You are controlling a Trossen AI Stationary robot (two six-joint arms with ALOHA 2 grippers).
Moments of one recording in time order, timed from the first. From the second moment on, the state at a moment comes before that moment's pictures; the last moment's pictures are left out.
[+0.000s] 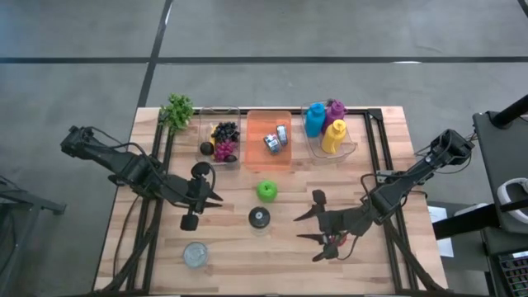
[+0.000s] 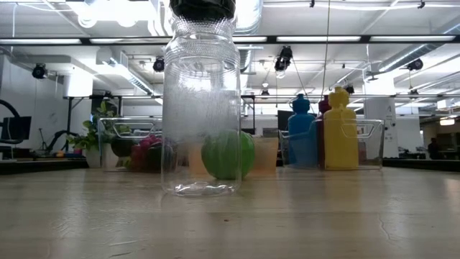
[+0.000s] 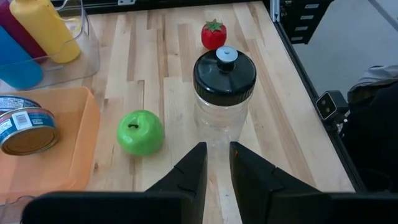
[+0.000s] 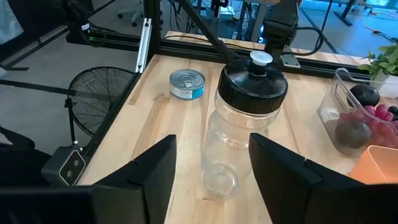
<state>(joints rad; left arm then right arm) -0.45 1.10 1.10 -0.71 -0.25 -0.21 0.61 1.34 0.89 0.03 0.45 0.16</state>
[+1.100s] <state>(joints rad) -0.45 1.10 1.10 -0.71 -0.25 -0.21 0.55 1.60 0.93 0.20 0.47 0.16</state>
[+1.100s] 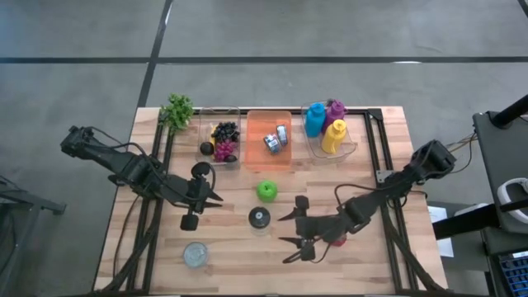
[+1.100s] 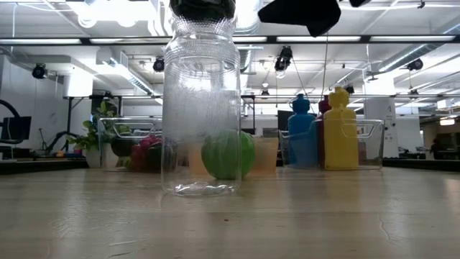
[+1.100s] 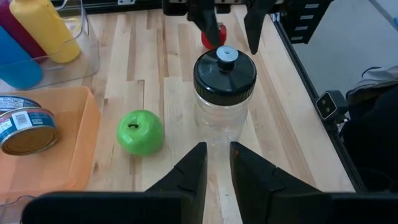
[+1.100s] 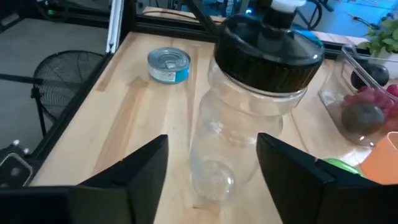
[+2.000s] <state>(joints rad) -0.45 1.10 1.10 -0.71 -0.25 -0.21 0.47 1.70 0.93 0.38 0.49 0.23</state>
